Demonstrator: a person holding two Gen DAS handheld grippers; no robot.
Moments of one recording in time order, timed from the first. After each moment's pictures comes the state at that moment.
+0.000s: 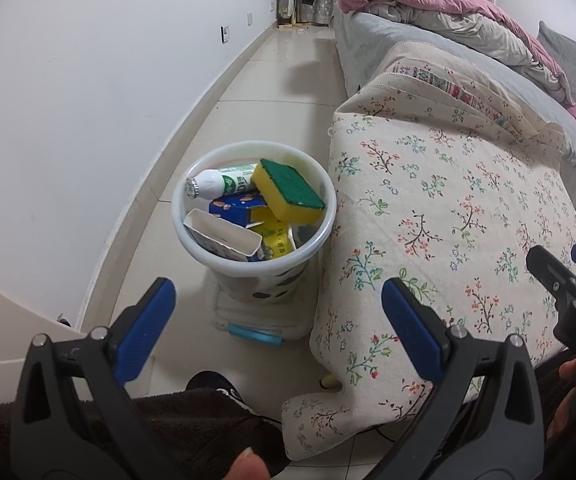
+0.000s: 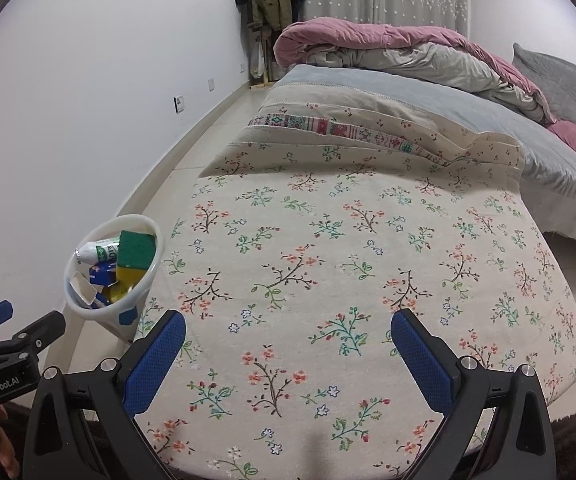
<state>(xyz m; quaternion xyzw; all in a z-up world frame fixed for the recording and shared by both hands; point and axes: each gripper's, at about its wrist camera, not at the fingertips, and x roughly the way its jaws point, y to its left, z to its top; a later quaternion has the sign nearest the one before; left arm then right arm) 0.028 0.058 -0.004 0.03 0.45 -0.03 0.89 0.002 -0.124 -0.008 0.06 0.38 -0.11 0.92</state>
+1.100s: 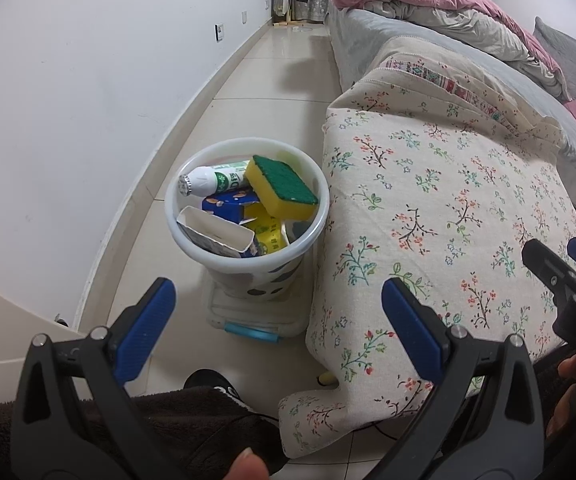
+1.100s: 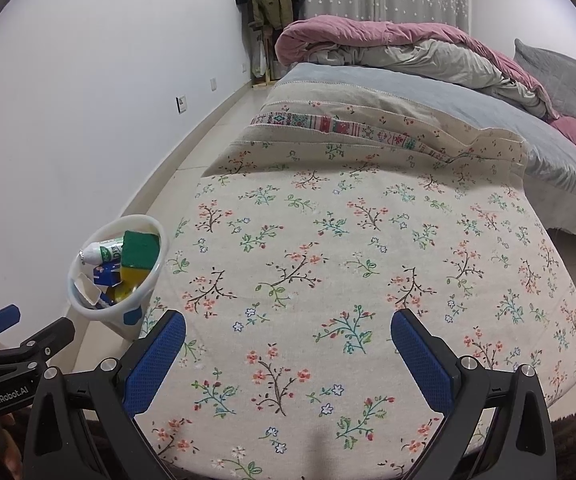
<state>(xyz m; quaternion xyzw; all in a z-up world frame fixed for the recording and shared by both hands) 0.024 0.053 -0.004 0.03 0.45 -0.04 0.89 0.002 -0.124 -0.009 0.07 0.38 -0.10 0.92</state>
